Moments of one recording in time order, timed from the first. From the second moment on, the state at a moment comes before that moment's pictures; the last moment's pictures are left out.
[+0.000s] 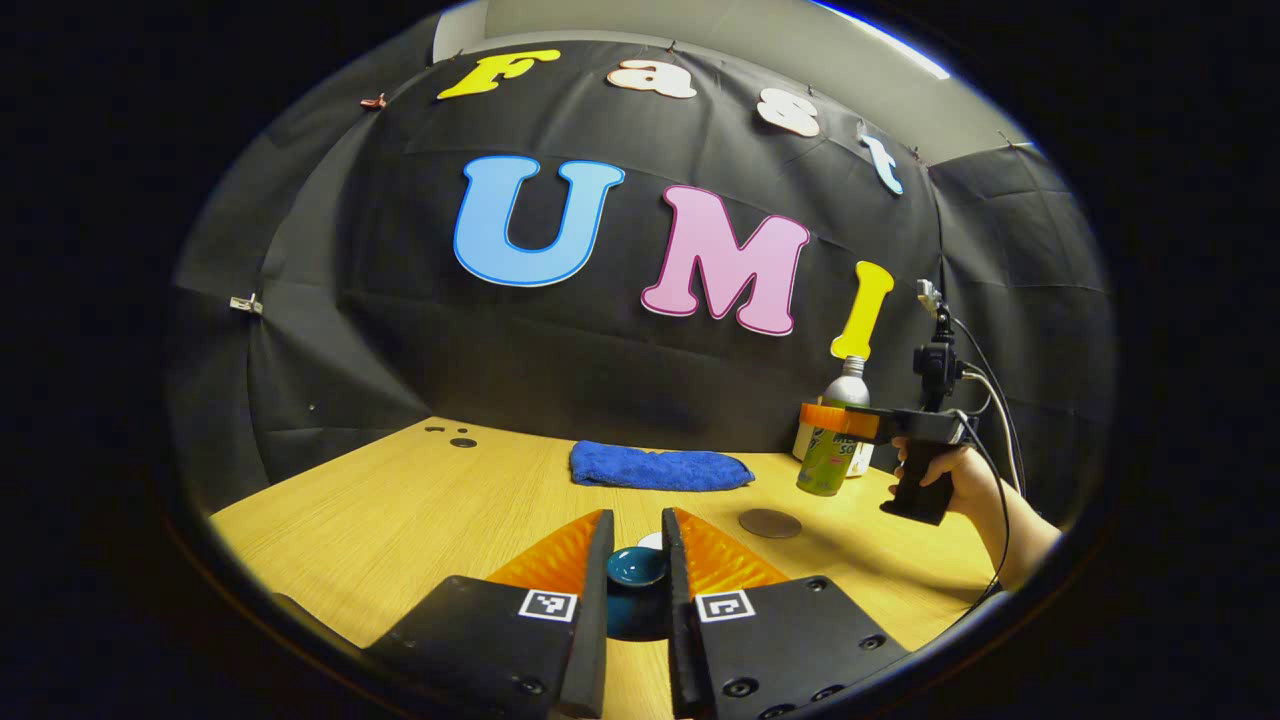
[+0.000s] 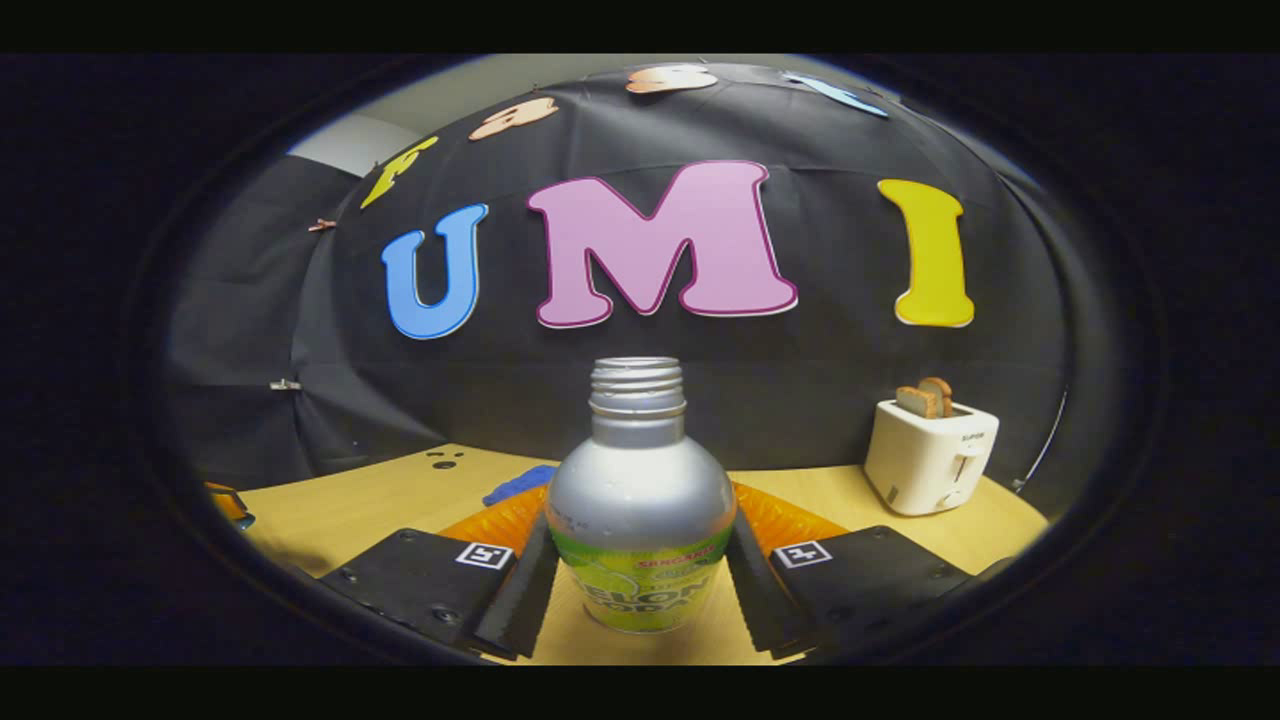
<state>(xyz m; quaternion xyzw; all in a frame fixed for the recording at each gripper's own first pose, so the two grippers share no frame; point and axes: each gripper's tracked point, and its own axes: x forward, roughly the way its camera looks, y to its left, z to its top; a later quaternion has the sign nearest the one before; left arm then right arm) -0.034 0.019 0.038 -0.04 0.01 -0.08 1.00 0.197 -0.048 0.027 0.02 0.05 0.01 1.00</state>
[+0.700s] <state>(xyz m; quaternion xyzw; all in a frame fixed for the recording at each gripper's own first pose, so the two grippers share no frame) -0.025 0.019 0.023 -0.02 0.03 -0.08 1.00 0.238 -0.047 -0.045 -0.02 0.08 0.02 1.00</state>
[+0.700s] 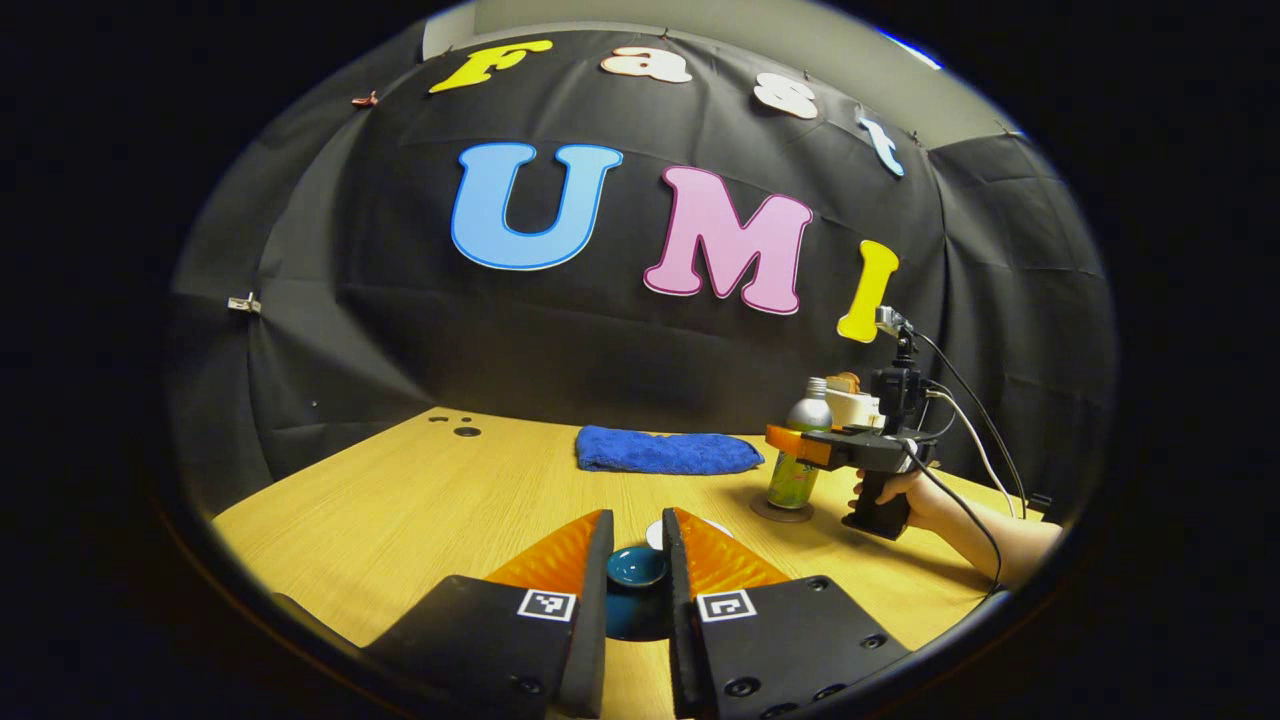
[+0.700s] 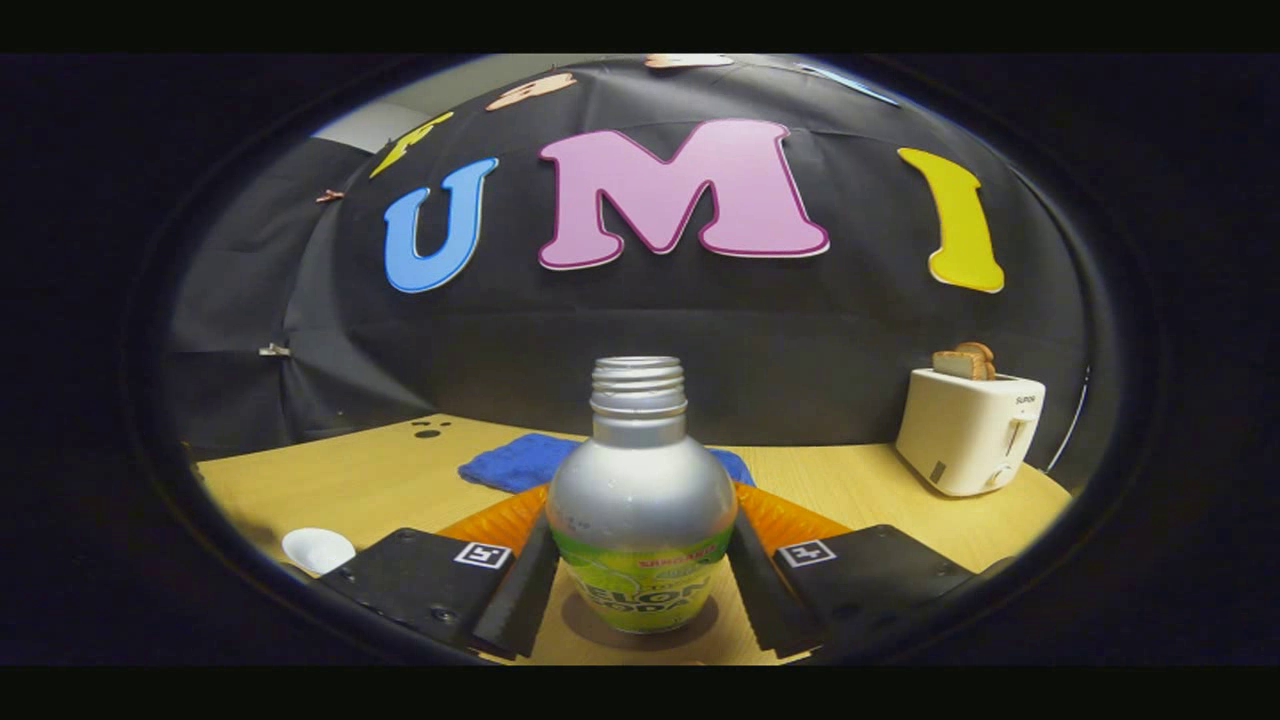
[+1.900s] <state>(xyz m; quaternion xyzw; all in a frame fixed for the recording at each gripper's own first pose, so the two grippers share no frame) -0.021 0.010 0.012 -0.03 0.04 -0.08 1.00 0.185 -0.048 -0.039 -0.07 0.07 0.00 0.99</state>
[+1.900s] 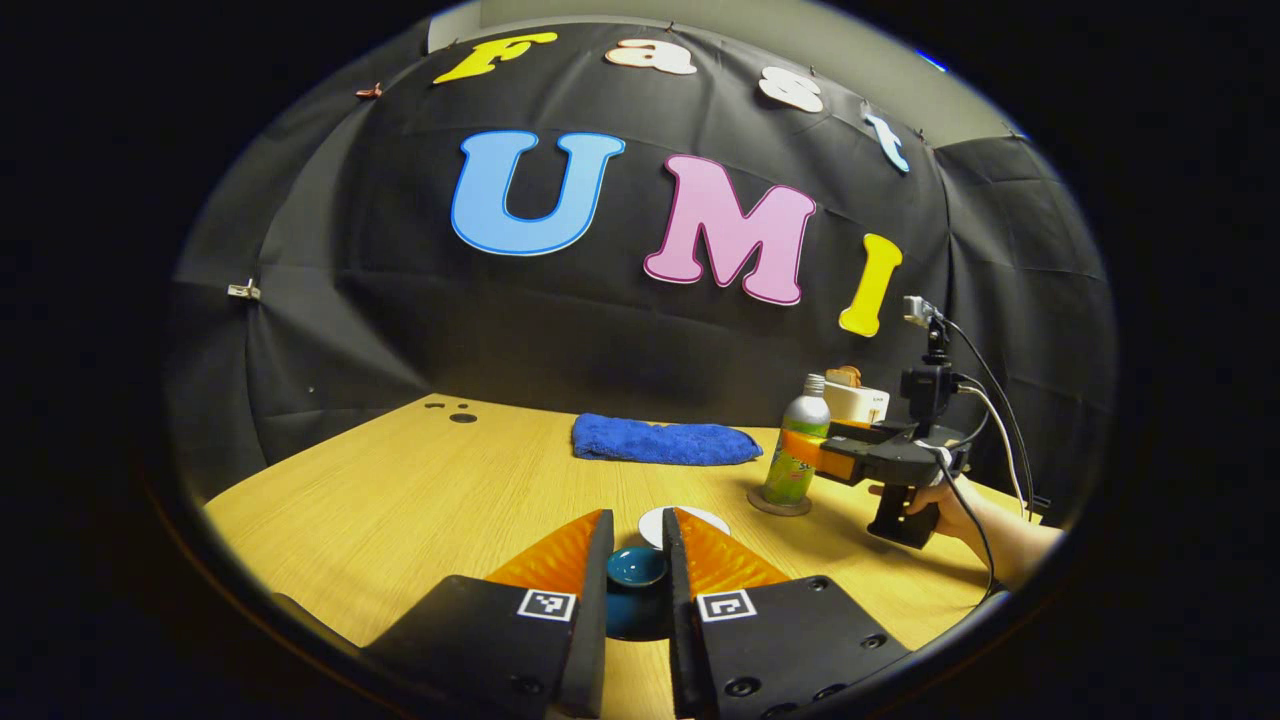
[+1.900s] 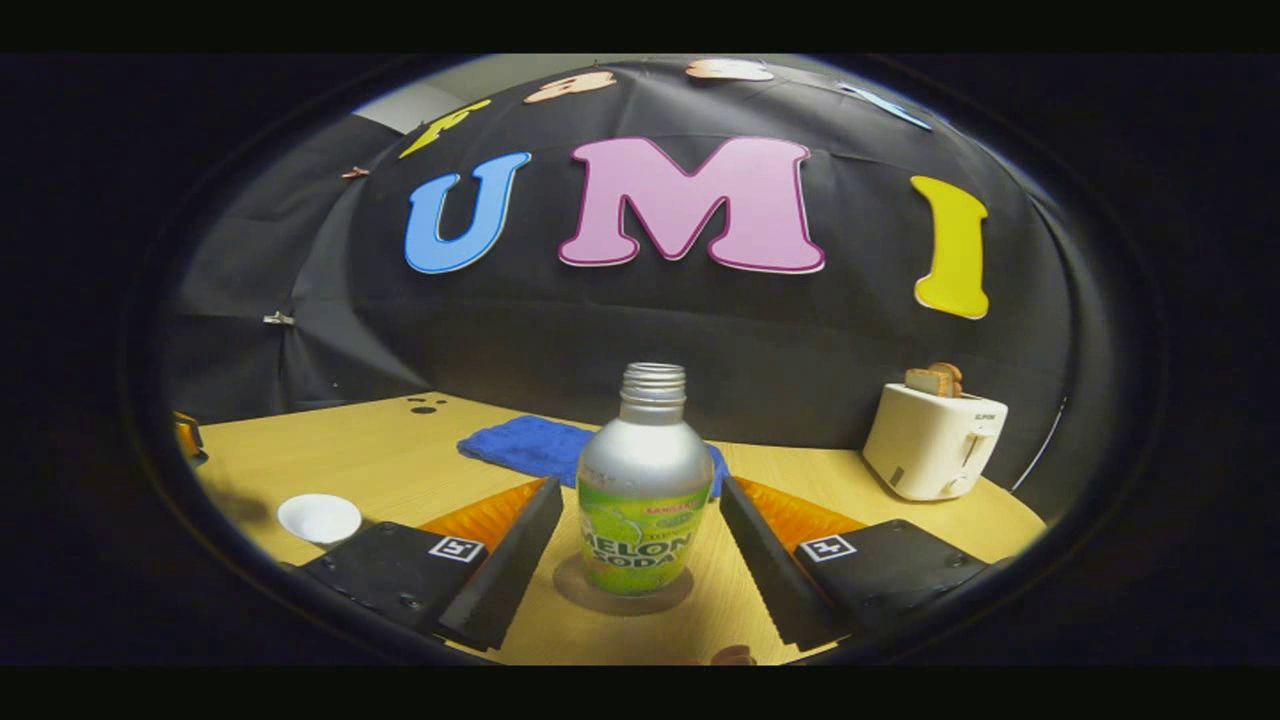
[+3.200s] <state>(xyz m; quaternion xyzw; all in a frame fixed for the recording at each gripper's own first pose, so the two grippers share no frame) 0.101 -0.055 -0.040 0.02 0.10 -0.11 0.99 0.033 -0.070 -0.042 0.00 0.08 0.00 1.00</state>
